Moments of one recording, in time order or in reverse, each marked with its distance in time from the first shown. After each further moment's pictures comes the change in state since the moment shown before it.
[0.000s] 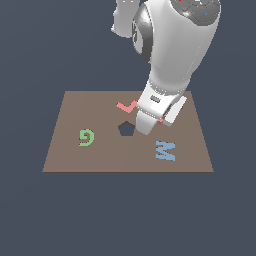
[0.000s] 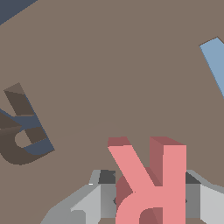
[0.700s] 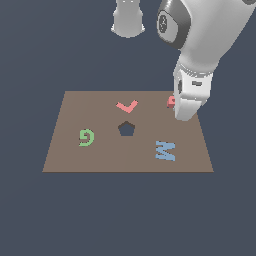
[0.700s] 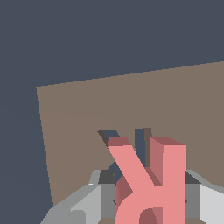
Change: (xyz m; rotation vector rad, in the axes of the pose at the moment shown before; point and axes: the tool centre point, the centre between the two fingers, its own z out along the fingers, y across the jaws) arm 0.034 -0.085 -0.002 0.001 0.000 -0.449
